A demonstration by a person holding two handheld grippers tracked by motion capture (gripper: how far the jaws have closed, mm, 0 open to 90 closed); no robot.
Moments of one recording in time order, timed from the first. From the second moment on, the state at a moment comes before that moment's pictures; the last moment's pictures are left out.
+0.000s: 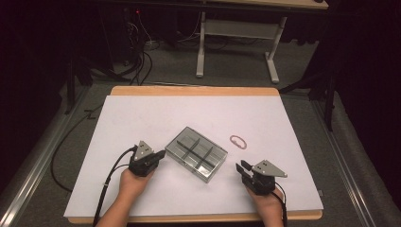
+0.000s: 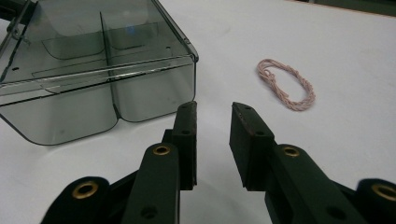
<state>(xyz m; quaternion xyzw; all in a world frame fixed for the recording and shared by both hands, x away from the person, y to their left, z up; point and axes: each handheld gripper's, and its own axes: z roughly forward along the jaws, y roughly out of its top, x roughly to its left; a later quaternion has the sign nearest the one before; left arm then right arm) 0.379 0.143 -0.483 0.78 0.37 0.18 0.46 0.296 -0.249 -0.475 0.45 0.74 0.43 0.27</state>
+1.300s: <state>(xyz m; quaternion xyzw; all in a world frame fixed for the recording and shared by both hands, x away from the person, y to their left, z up) 0.360 0.123 -0.482 0.81 0.34 0.16 0.46 0.296 -0.251 -0.477 0.45 0.73 0.44 0.27</state>
